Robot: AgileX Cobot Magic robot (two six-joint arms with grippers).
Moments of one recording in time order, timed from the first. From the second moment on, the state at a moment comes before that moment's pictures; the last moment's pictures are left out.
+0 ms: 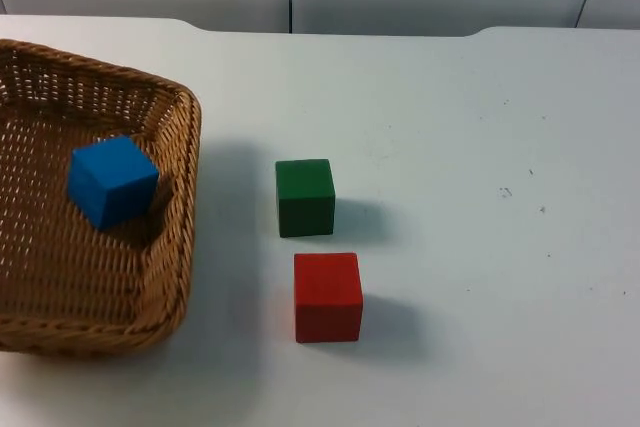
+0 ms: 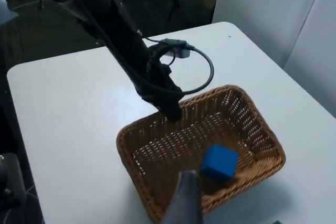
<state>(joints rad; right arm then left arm) 1.01 1.08 -1.34 0.02 0.81 -0.19 0.35 1.69 -0.77 -1.05 0.68 0.96</state>
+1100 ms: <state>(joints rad) 1.02 0.49 -0.90 0.03 0.80 0.04 0.35 1.78 -0.77 -1.05 0.50 1.07</state>
